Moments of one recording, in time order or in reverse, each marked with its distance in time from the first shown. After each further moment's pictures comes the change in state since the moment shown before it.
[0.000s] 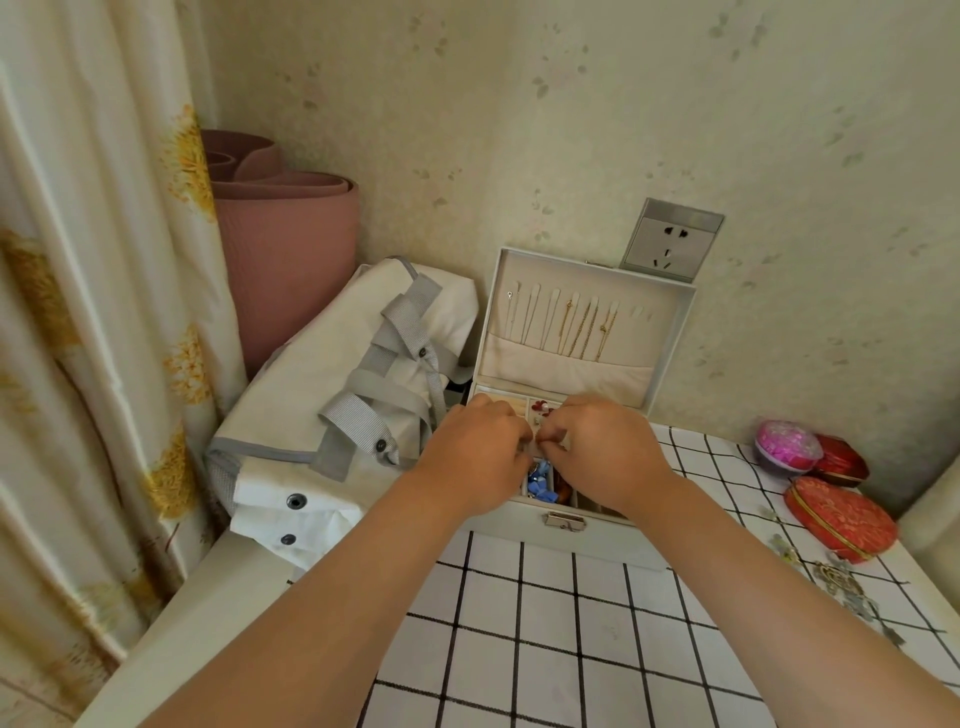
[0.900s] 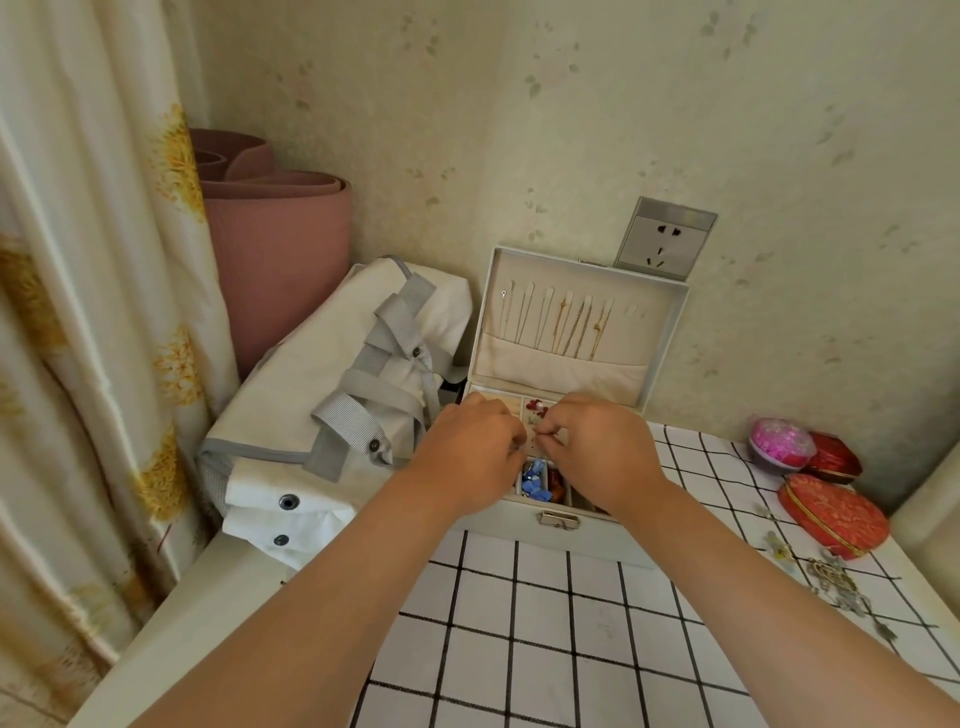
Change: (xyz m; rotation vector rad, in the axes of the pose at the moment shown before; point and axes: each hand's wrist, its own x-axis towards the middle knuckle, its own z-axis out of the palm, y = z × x) left_hand 0.000 -0.001 0.000 -0.018 0.000 -0.001; right_hand -0.002 0.002 0.010 0.048 0.159 0.031
